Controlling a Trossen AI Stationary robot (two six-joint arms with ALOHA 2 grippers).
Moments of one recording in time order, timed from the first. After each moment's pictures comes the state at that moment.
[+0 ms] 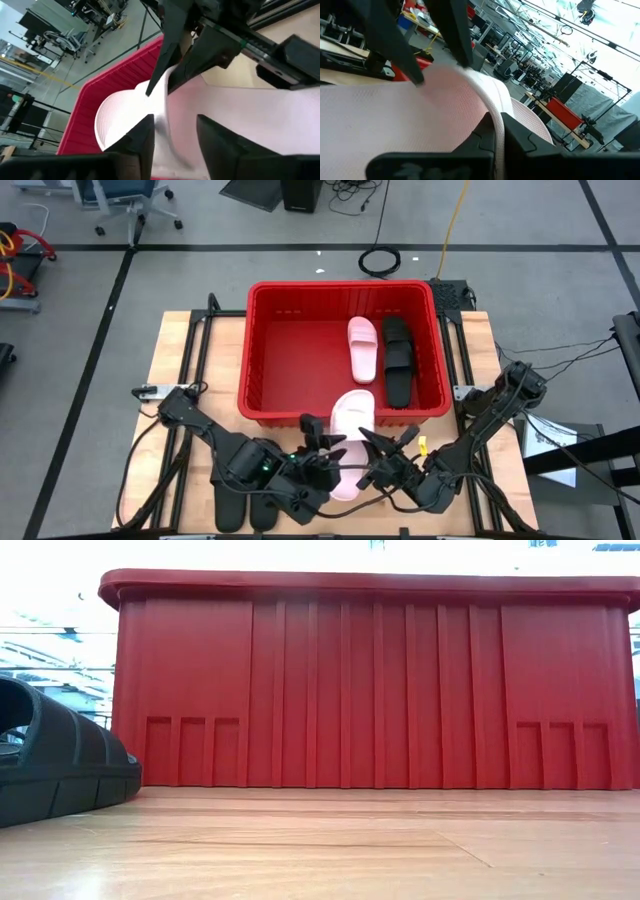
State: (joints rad) left arm -0.59 2.11 2.36 -1.05 -0.90 0.02; right arm 0.78 1.68 1.20 0.49 1.58 -0.60
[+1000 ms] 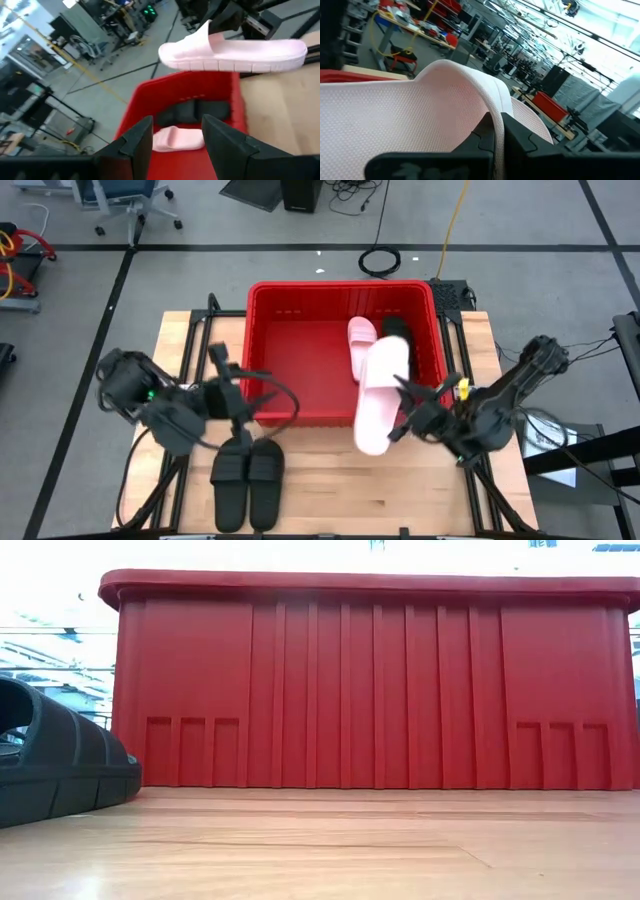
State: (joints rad) left arm -0.62 1.68 2.36 -1.31 -0.99 -0.03; right arm 0.72 1.31 1.20 0.36 1.57 -0.81
